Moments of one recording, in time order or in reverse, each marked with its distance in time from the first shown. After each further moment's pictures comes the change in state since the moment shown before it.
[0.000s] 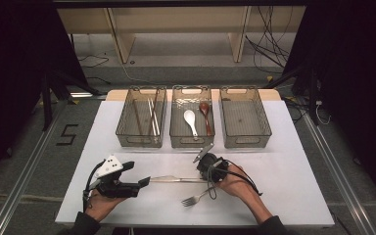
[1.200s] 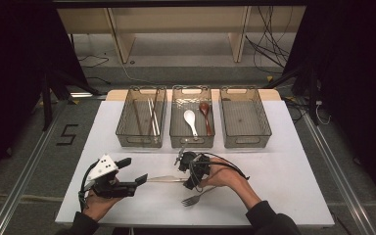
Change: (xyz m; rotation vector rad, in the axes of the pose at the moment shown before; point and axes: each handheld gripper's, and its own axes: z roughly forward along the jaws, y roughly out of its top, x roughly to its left) left arm -0.001 0.004 -0.012 -0.098 0.004 0.027; right arm 0.019 0.049 0.010 0.126 0.143 -0.209
